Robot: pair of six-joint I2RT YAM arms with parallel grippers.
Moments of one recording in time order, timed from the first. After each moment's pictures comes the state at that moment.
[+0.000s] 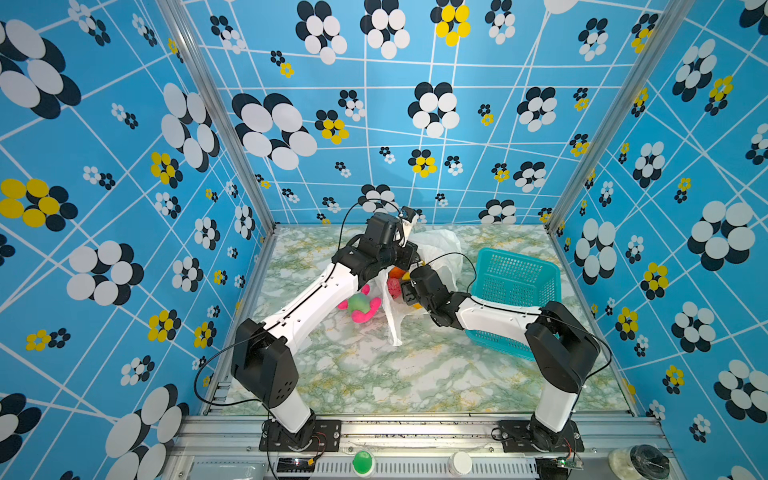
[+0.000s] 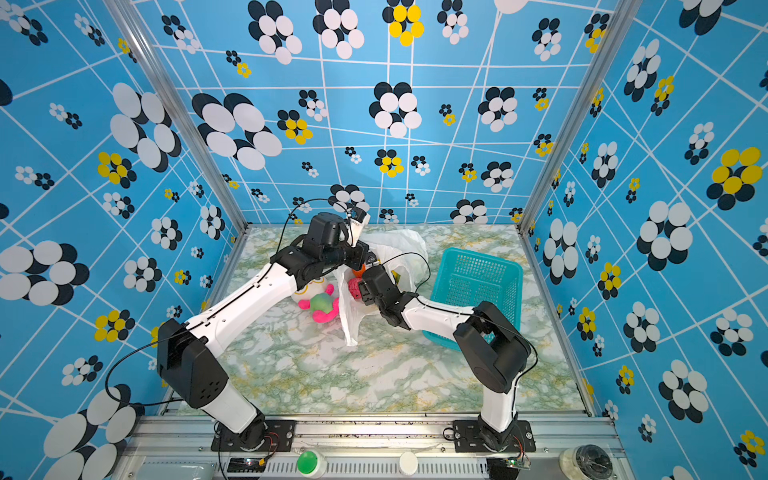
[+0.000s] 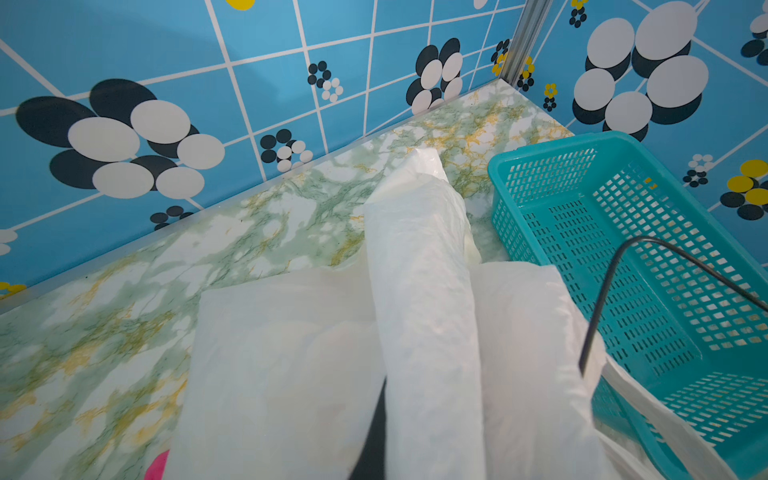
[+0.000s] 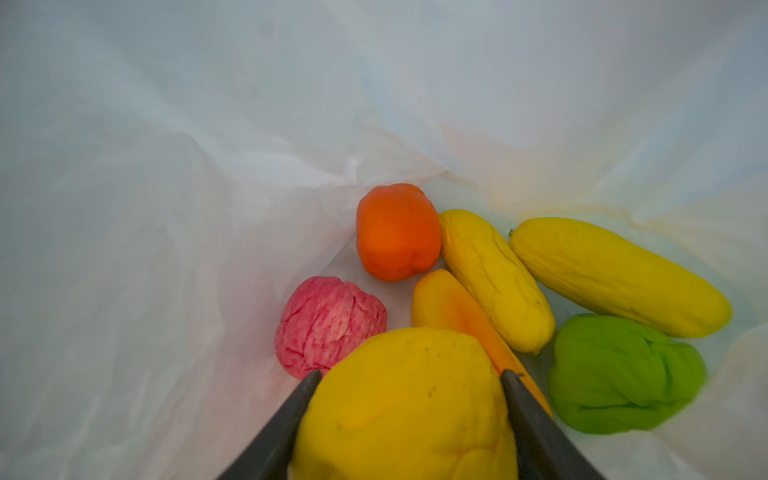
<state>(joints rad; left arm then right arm) -0.58 1.65 1.52 -0.41 0.10 -0.04 0.80 1.80 1.12 0.12 0.38 0.18</state>
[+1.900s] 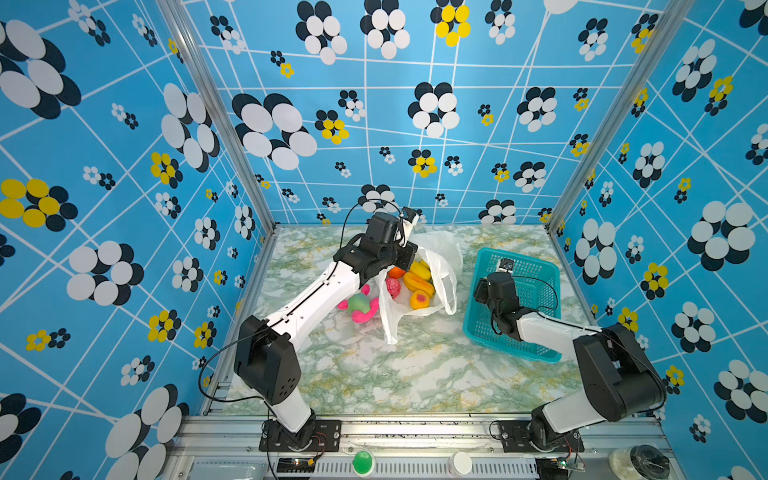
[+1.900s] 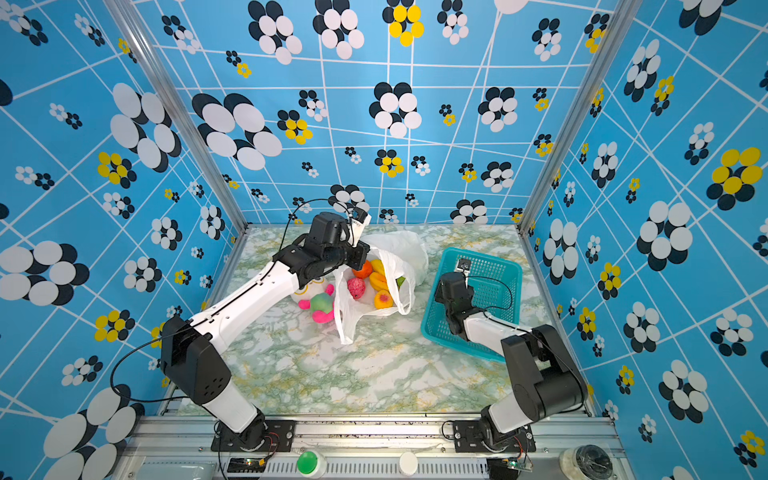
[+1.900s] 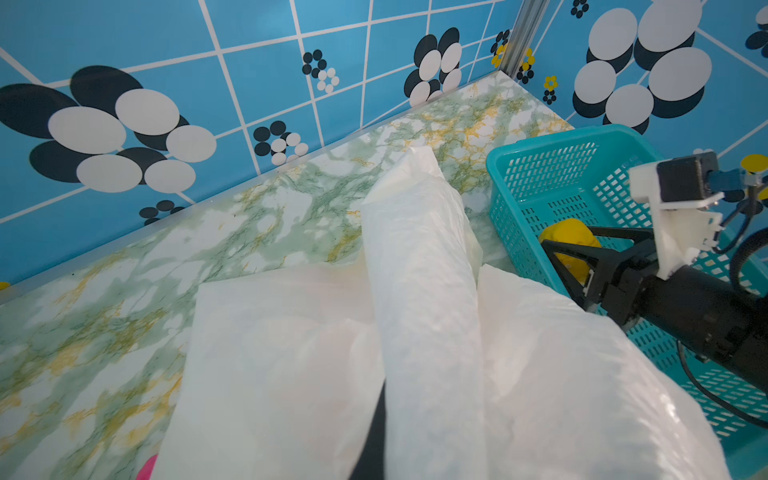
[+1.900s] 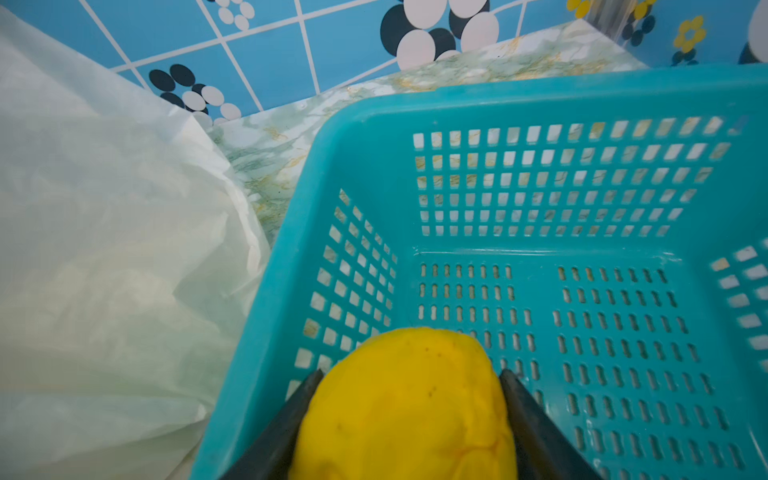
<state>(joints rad) -0.57 1.67 1.54 -0.42 0.12 -0.05 0.33 1.56 0.70 0.27 0.40 0.41</state>
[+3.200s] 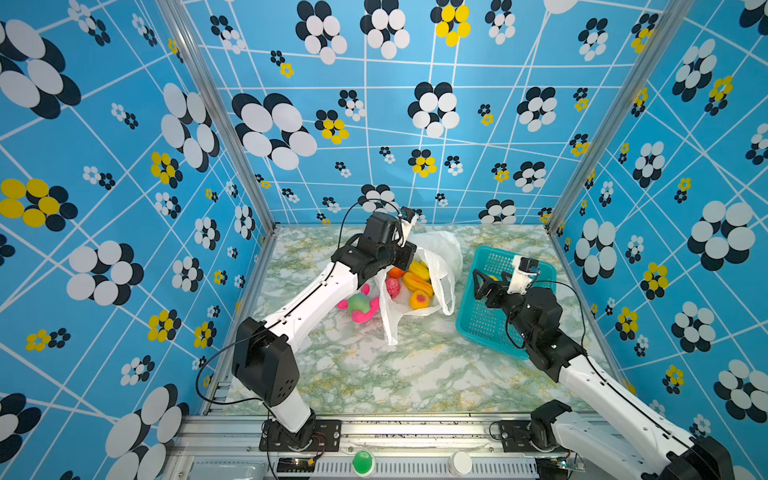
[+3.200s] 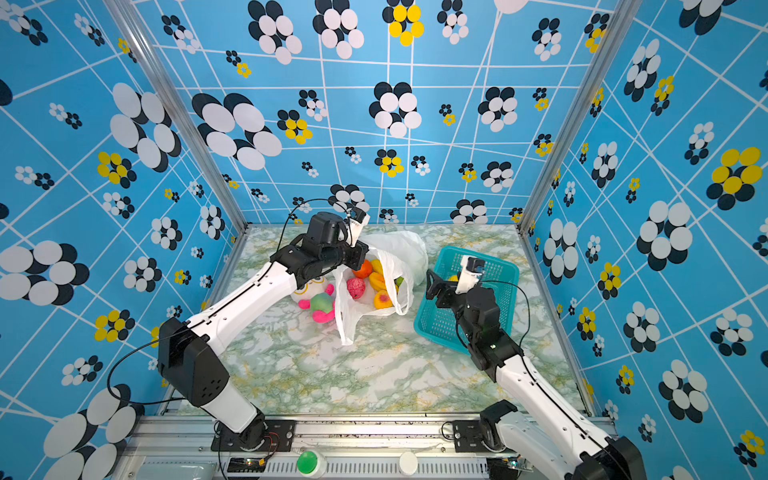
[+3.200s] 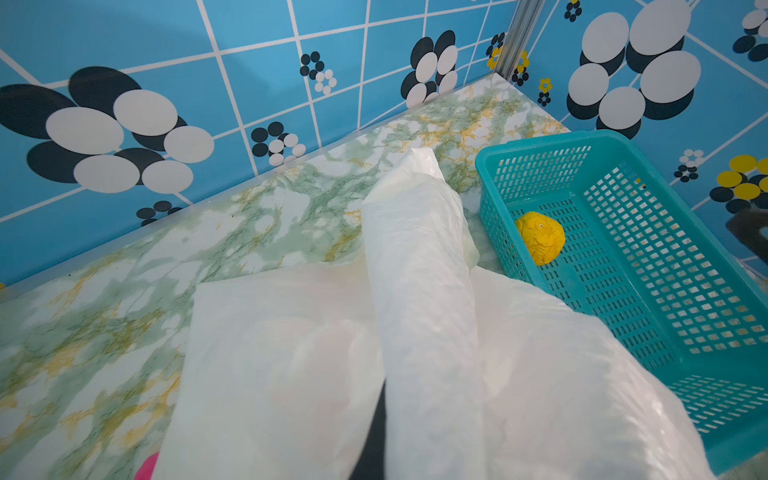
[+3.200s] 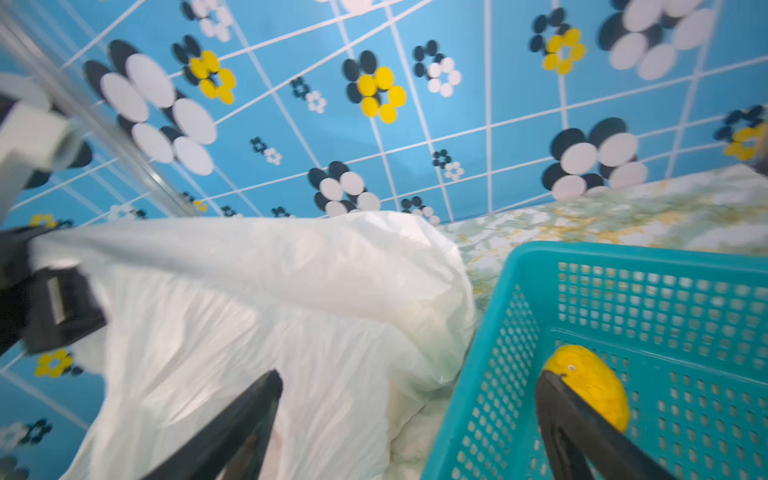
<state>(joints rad) -0.56 1.65 1.53 -0.42 0.14 -0.05 0.51 0.91 0.56 0.21 0.14 0.34</state>
